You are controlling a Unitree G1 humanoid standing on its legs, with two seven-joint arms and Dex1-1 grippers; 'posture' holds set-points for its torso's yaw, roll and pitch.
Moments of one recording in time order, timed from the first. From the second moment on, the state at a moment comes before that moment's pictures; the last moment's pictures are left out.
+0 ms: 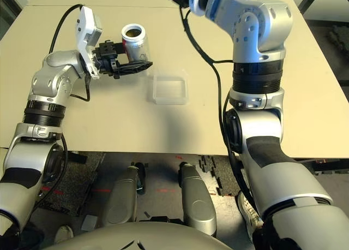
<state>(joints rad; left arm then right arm) -0.95 0.43 -0.02 0.58 -0.26 0.12 -0.99 -1.16 -0.29 -0.16 0.27 0.36 0.71 0.29</state>
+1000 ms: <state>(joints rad) -1.01 0.33 0.04 1.04 -0.11 -0.11 -0.64 -0.84 -0.23 -0.09 0.69 0.11 0.20 0.22</state>
